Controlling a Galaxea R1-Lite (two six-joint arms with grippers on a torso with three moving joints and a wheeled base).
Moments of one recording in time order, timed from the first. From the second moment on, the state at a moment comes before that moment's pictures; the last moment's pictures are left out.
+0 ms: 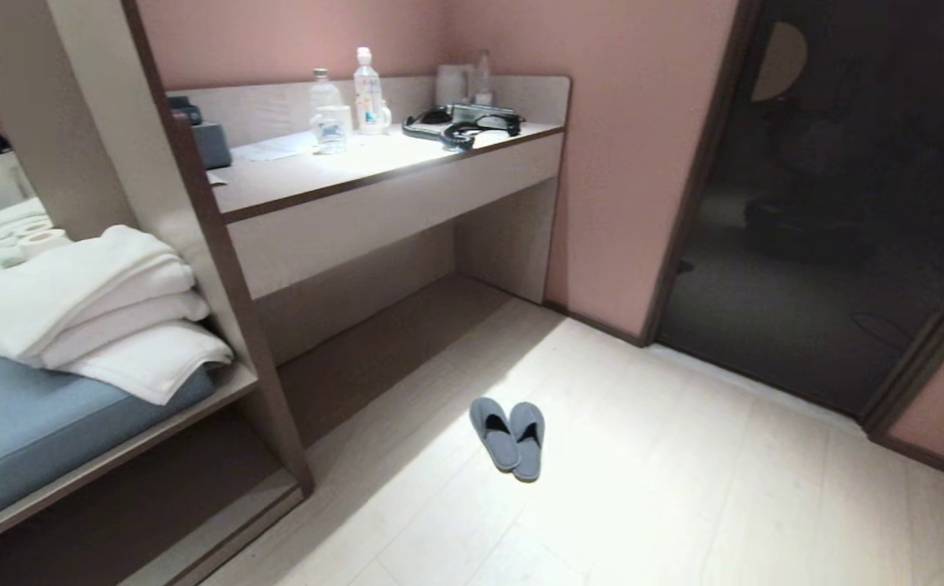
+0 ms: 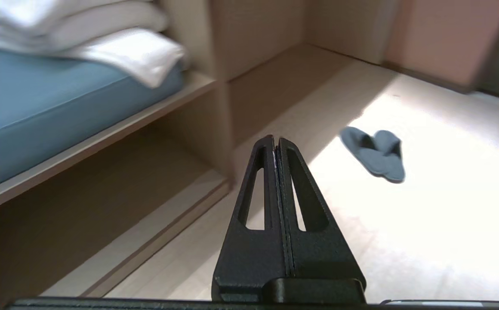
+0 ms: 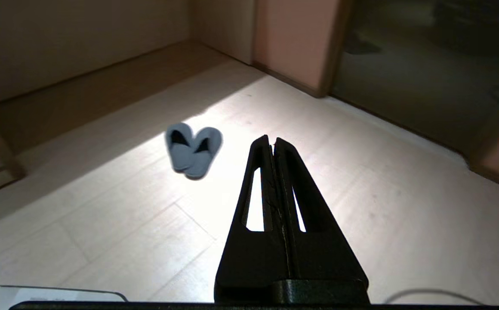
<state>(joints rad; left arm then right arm) 0.01 0.00 0.00 0.00 0.00 -0.01 0.01 0.00 0.00 0.00 0.00 -0.02</state>
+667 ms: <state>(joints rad) 0.01 0.00 0.00 0.00 0.00 -0.01 0.01 0.00 0.00 0.00 0.00 -0.02</state>
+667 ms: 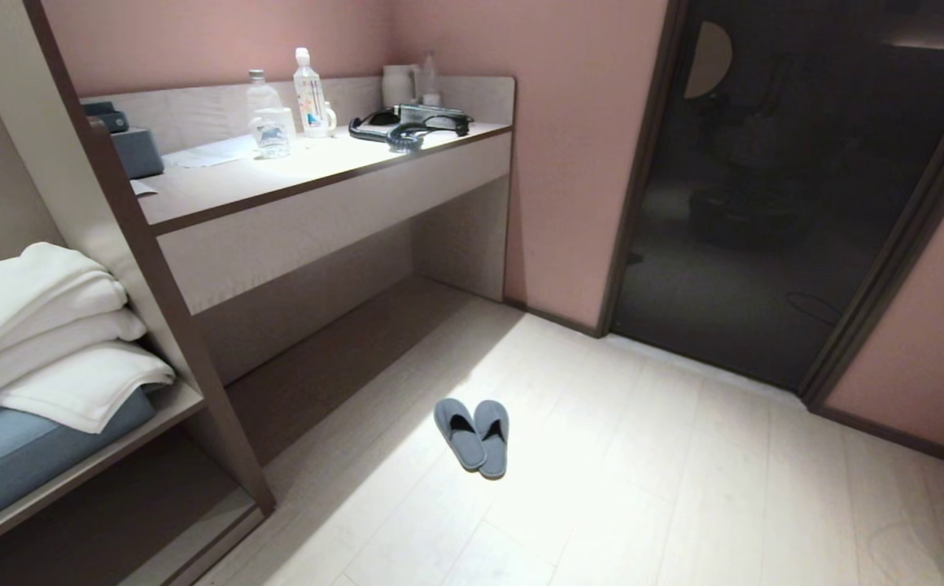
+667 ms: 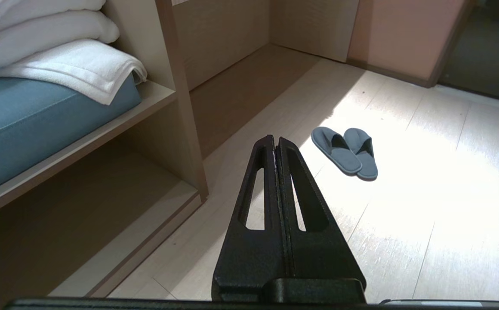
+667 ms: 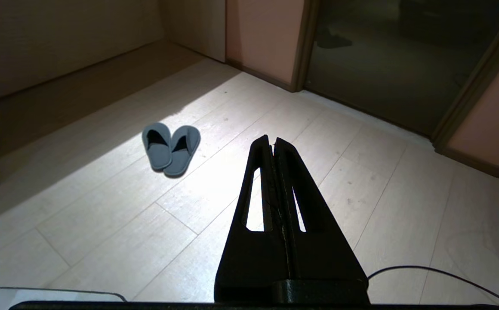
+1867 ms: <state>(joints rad) 0.01 0.00 0.00 0.00 0.00 -0.01 0.01 0.00 0.00 0.00 0.00 -0.02</state>
